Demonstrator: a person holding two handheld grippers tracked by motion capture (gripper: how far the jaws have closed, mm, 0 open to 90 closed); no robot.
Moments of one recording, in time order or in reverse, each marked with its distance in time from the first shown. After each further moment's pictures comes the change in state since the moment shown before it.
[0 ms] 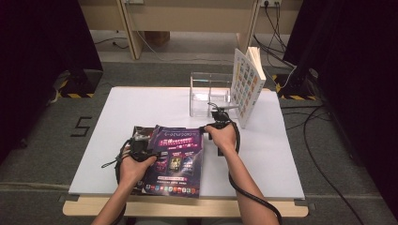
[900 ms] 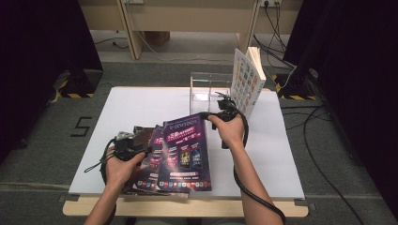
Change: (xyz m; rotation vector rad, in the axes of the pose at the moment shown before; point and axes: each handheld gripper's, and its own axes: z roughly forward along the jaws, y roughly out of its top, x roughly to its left) left arm 0.018 0.003 -0.031 -0.115 -0.001 -0.062; right arm 0.034 0.017 -0.066 -0.194 0.087 -0.155
